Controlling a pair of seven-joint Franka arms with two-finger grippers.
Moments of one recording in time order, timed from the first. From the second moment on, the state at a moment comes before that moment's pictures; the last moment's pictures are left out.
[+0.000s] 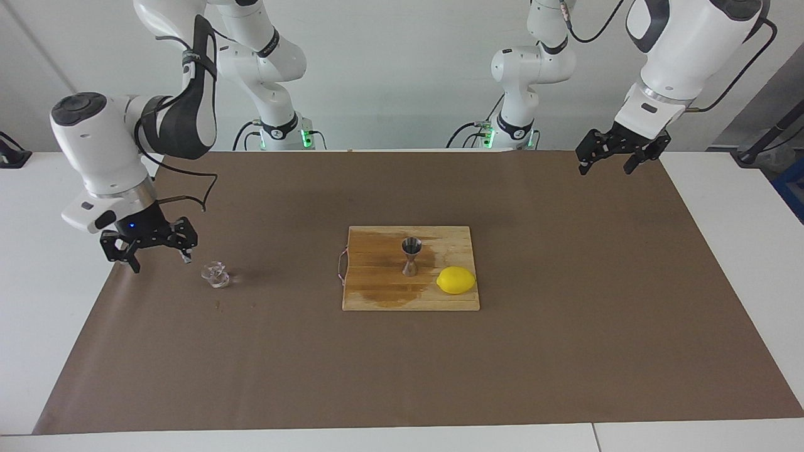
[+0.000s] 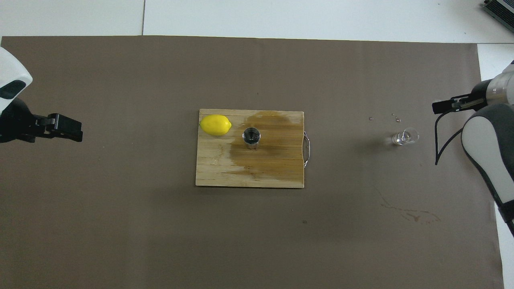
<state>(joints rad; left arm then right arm) -0.02 -0.01 -0.09 -1.60 -0.01 1.54 -0.06 0.06 0.13 -0.19 -1.79 -0.02 2.10 -0.24</state>
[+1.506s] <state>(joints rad) -0.02 -0.01 -0.09 -1.60 -0.01 1.54 -0.06 0.05 -0.08 -0.11 -1.67 -0.02 1.61 -0.01</state>
